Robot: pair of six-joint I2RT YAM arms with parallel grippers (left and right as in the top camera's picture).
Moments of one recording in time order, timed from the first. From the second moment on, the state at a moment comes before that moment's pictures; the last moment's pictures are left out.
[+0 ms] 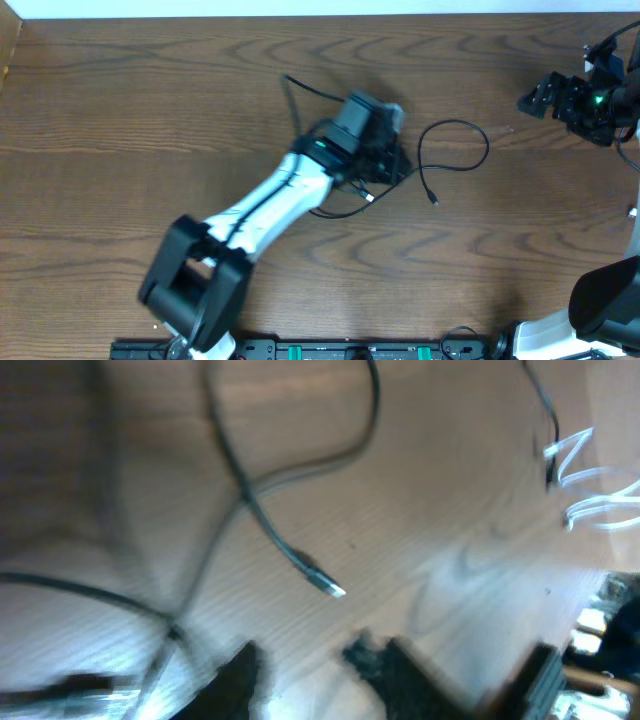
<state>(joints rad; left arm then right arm) -0.67 1.82 1.28 -0.36 0.46 -0.50 -0.30 1.71 1.70 -1.21 -0.38 0.09</state>
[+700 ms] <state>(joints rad) -0.46 1.44 1.28 -0.46 0.41 -0.48 -0.08 1.71 1.70 -1.20 -0.39 0.12</state>
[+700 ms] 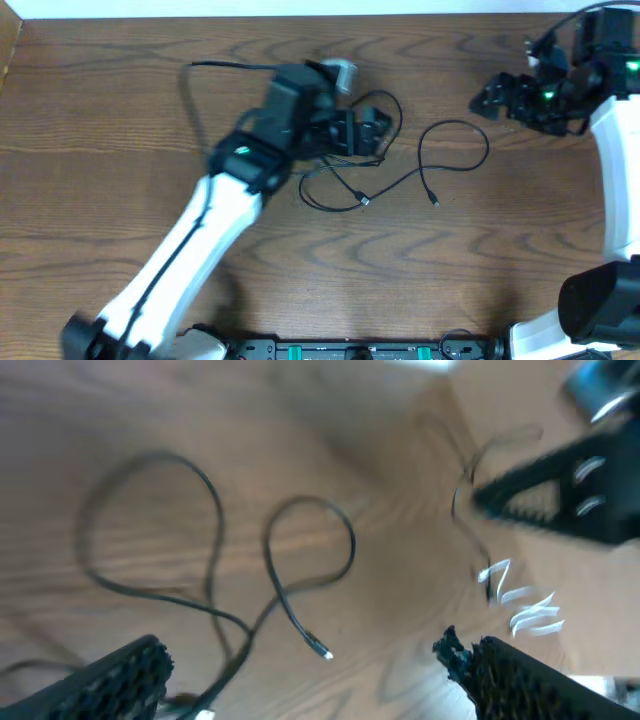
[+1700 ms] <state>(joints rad) 0.05 1.30 1.28 -0.80 0.17 -0.48 0.49 2.05 1.62 -0.87 -0.46 1.08</state>
